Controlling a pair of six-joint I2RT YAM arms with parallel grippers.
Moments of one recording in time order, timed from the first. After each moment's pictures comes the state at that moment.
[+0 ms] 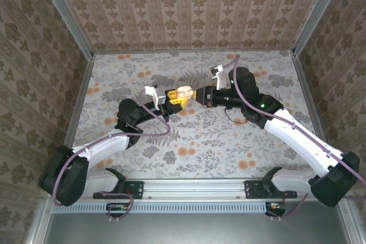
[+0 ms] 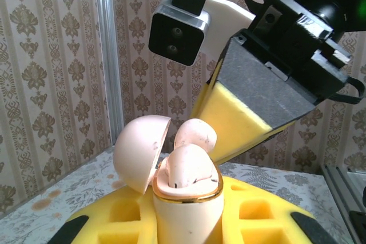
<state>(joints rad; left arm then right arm) -0.61 1.23 0.54 0.99 0.71 -0.17 0.61 1.22 1.16 -0.35 -0.40 0.63</state>
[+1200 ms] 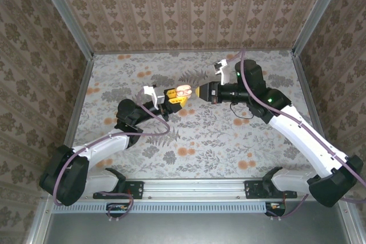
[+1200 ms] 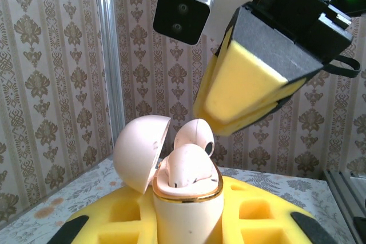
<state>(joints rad) -0.60 1.23 0.54 1.02 0.71 -0.18 0.56 1.23 1.27 -0.48 -0.52 0.59</state>
